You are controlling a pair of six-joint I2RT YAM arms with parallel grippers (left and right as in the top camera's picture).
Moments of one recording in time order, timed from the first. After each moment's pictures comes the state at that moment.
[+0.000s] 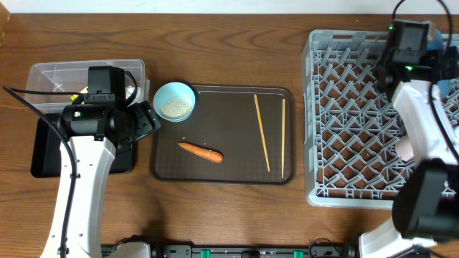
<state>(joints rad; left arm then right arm) 0.03 1.33 1.25 -1.15 -0.04 -0.49 -0.09 1.76 1.40 -0.39 0.94 -0.36</state>
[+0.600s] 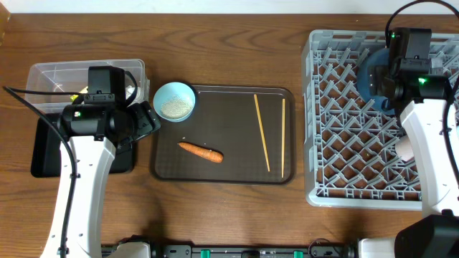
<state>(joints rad) 0.03 1.33 1.25 -1.15 -0.04 -0.49 -0.03 1.56 1.40 -0.75 0.49 -0.17</state>
